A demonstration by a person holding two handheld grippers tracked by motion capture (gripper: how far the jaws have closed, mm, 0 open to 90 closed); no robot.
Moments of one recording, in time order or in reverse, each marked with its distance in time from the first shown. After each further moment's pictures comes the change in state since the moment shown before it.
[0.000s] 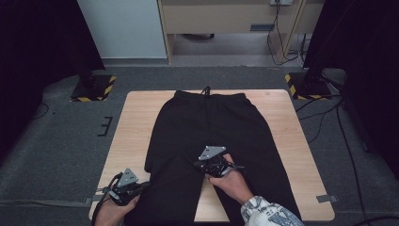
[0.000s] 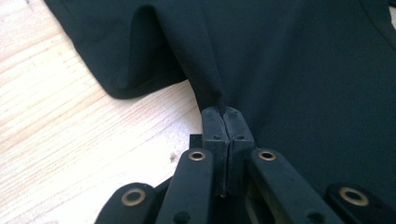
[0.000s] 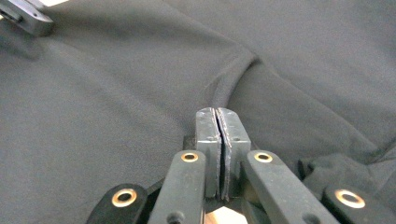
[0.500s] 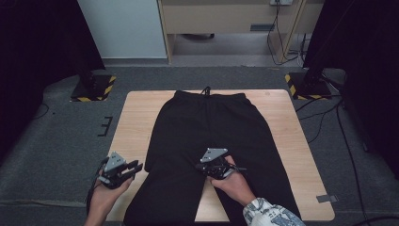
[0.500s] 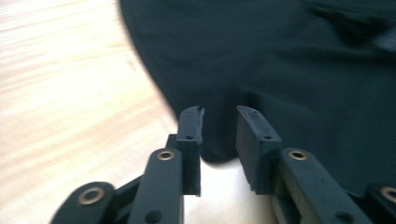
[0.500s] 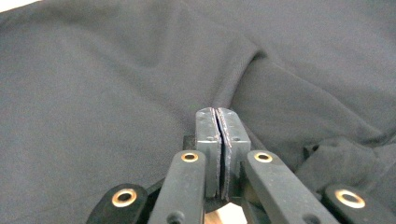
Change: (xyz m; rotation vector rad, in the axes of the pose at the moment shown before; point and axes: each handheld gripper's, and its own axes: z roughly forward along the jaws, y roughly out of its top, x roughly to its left) left arm 0.058 0.033 -0.003 -0.142 0.125 -0.096; right arm 0.001 -0.007 -0.003 0.020 0.011 -0.005
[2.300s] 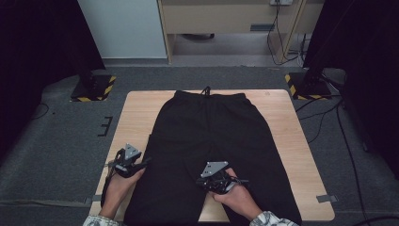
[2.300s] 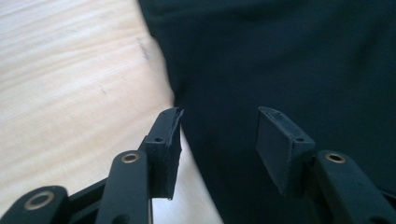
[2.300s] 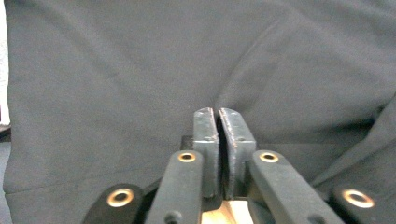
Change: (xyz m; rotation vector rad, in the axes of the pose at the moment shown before) left arm -0.015 -0.005 0.038 0.099 0.114 0.084; right arm 0.031 -0.023 -0.010 0.045 0.082 -0.017
